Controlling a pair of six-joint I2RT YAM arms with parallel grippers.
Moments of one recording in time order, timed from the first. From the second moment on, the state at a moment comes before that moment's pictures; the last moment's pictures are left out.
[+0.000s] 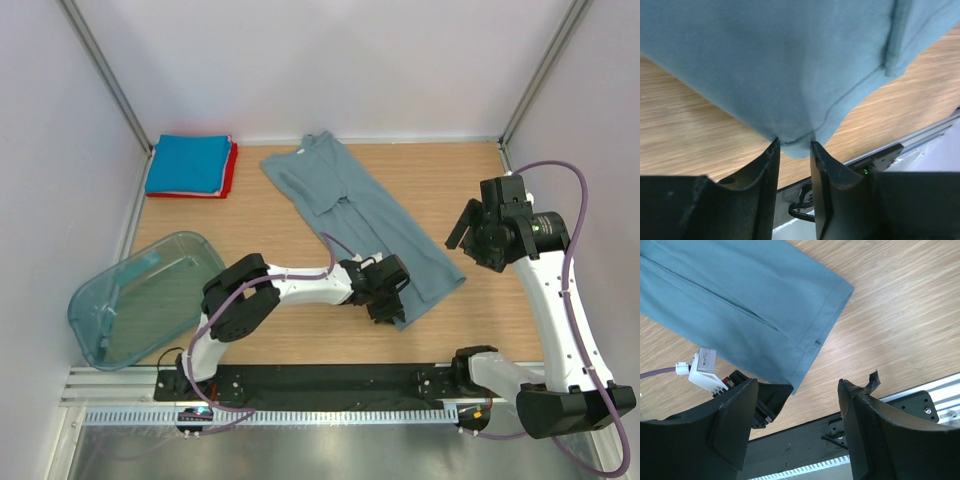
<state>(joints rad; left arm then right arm) -1.17 2.07 1.43 -0.38 0.05 -1.37 0.12 1.08 1.32 -1.27 0.17 0.61</state>
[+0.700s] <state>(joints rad) -1.17 1.96 1.31 -0.63 0.07 -1.31 0.12 1.06 1.22 -1.28 0.13 0.58</state>
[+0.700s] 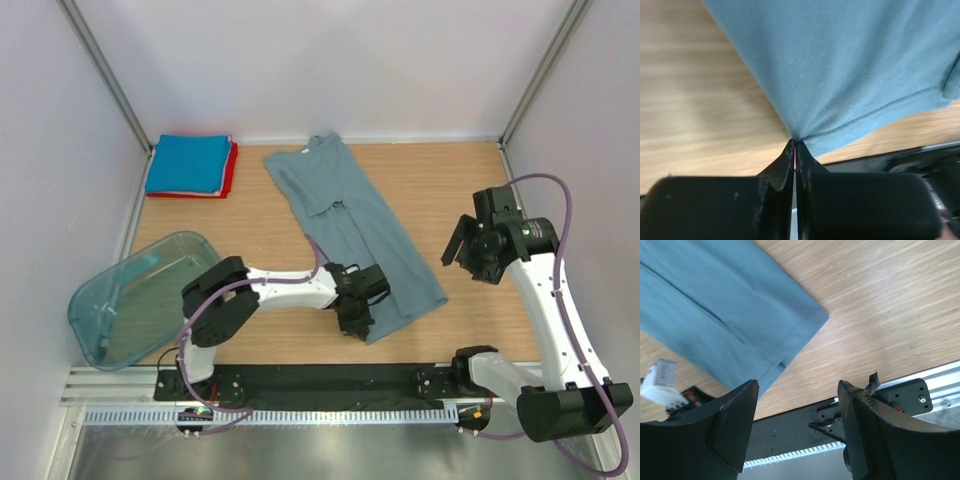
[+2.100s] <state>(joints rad) -1.02 1.45 1.00 -0.63 0.08 -1.22 0.63 1.19 0.72 -0.94 -0.17 0.79</state>
